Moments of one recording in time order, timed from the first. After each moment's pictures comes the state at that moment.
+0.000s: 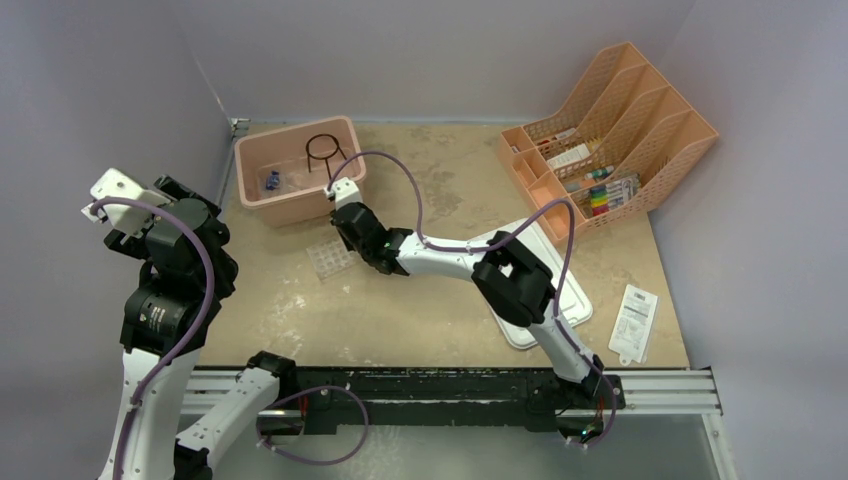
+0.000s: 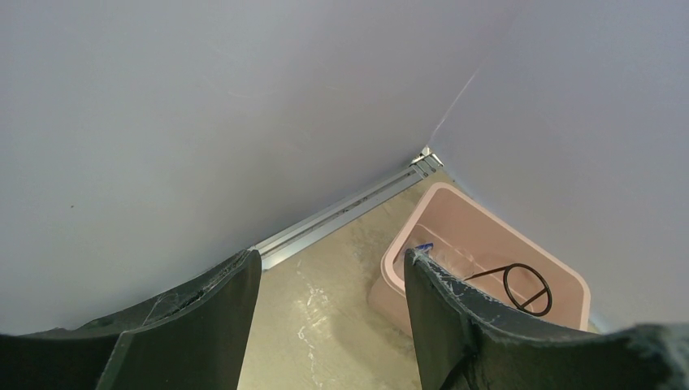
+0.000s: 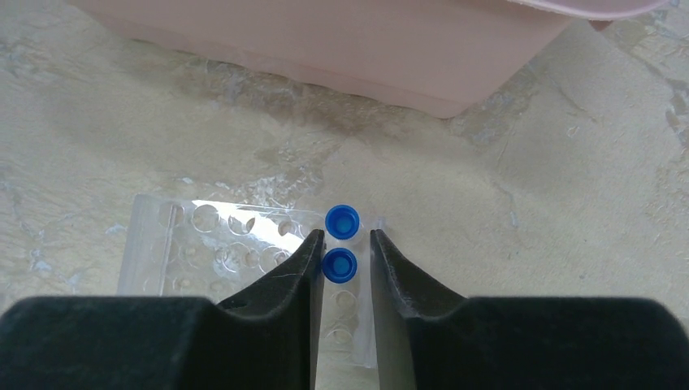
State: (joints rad) left arm -0.28 0.75 1.32 -0.78 -1.13 -0.49; right arm 1.03 2.24 1.69 0.03 0.46 0.22
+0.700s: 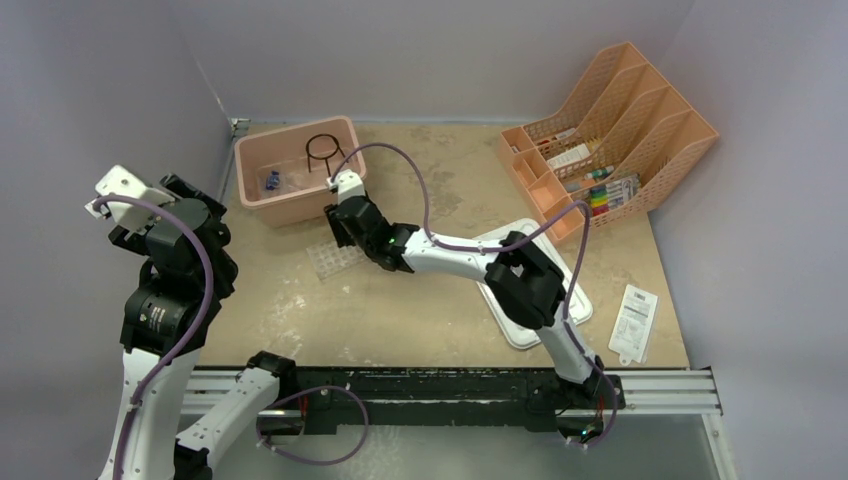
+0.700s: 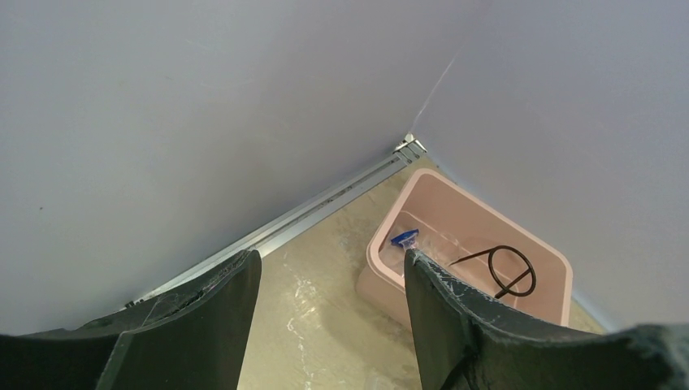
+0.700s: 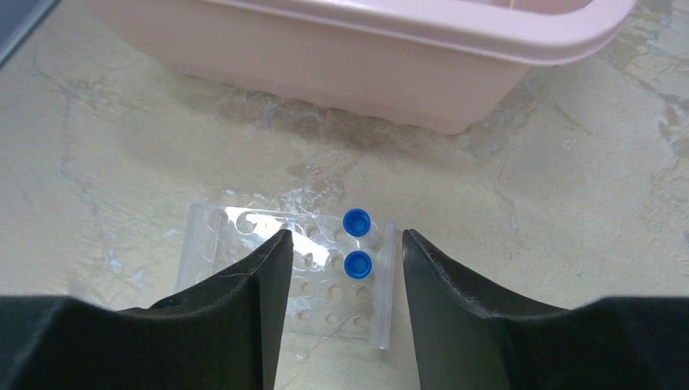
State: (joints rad) left arm -0.28 0.75 1.32 -0.78 -1.07 -0.49; right arm 1.03 2.17 1.67 0.02 0.42 0.26
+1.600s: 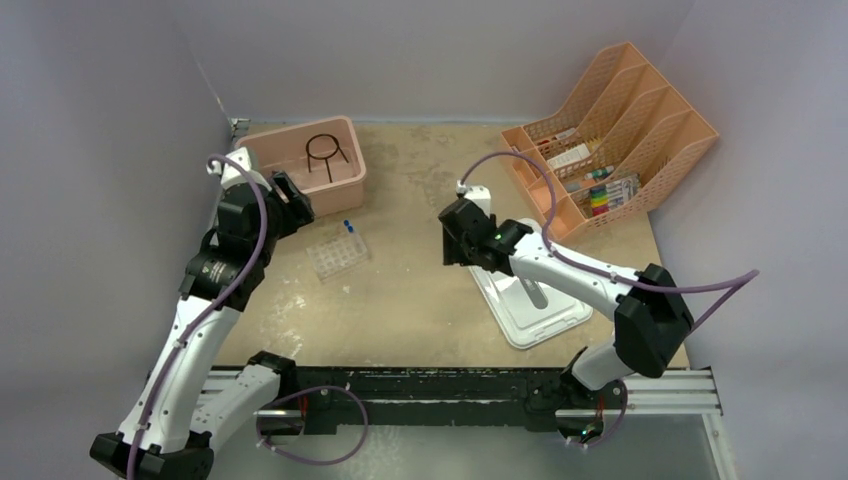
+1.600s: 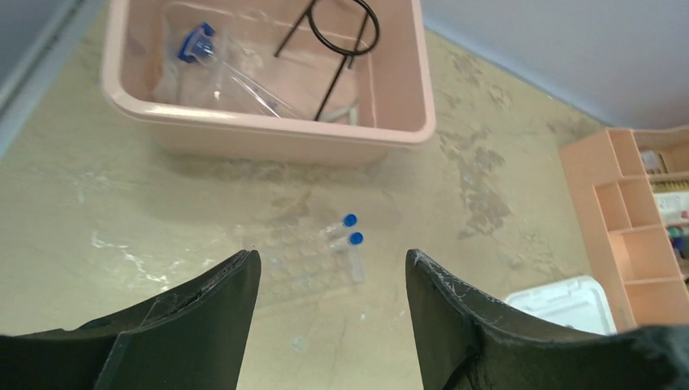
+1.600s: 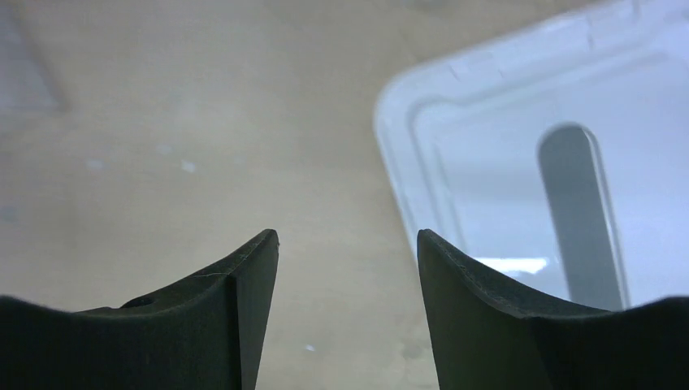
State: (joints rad) left arm -0.28 0.85 1.08 -0.64 -0.38 -0.55; right arm 0.82 1.51 1.15 -0.52 0.41 0.61
